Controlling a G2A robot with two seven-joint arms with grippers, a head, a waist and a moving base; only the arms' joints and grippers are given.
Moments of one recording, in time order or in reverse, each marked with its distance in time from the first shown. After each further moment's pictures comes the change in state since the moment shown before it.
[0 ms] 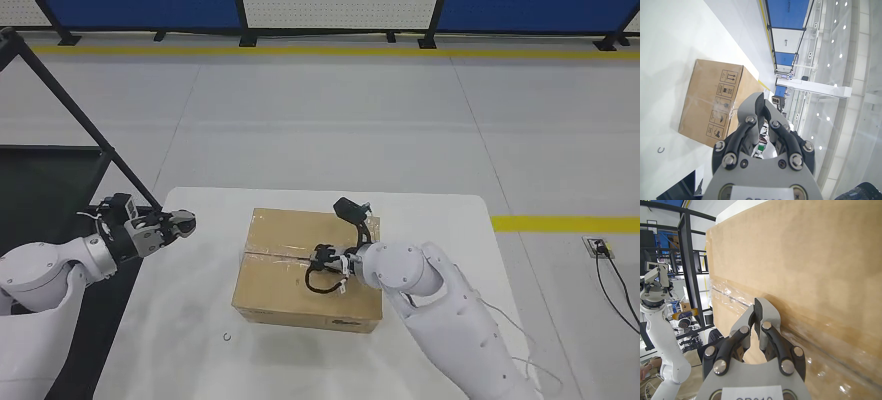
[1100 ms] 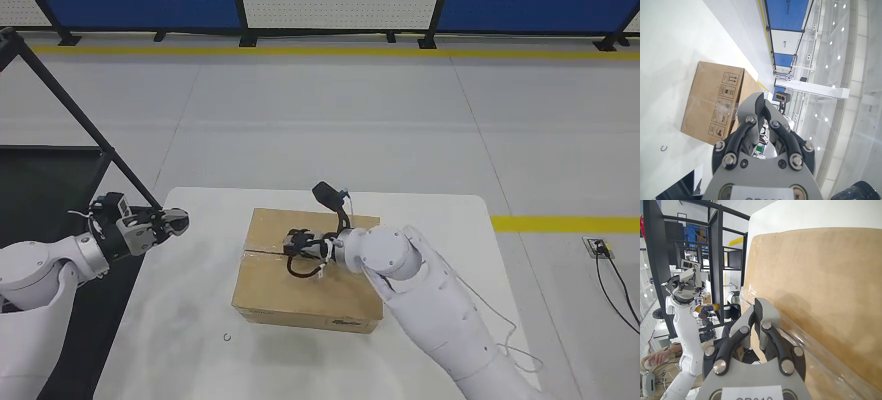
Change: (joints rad) left arm -0.028 0.014 0.005 0.036 -0.009 -0.004 -0.019; right arm 0.070 -0.053 0.003 0.126 0.153 -0.133 -0.056
